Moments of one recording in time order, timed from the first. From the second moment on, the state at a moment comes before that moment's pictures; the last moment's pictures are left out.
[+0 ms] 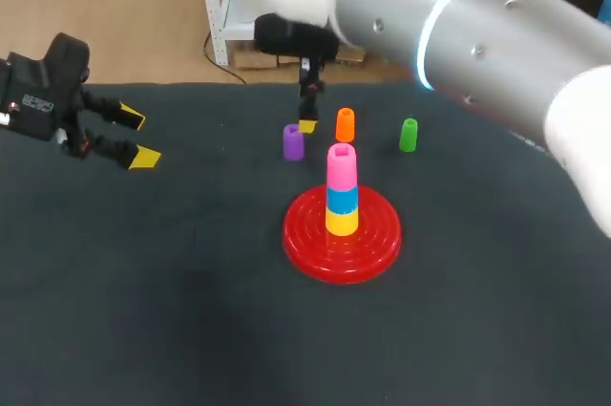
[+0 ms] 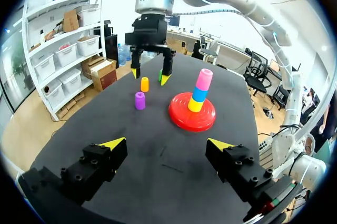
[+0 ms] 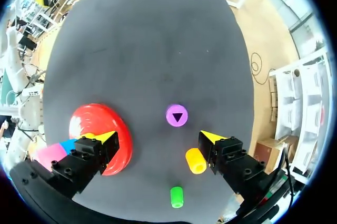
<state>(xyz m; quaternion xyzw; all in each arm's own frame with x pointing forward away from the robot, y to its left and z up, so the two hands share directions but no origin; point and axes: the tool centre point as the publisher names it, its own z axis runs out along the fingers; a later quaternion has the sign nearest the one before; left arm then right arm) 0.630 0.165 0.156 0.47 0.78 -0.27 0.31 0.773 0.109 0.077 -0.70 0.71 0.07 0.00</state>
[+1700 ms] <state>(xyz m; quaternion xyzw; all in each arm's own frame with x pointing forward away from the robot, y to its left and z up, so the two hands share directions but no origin) 0.630 0.165 0.156 0.47 0.78 -0.27 0.31 0.797 0.129 0.028 -0.72 0.69 -0.01 0.02</state>
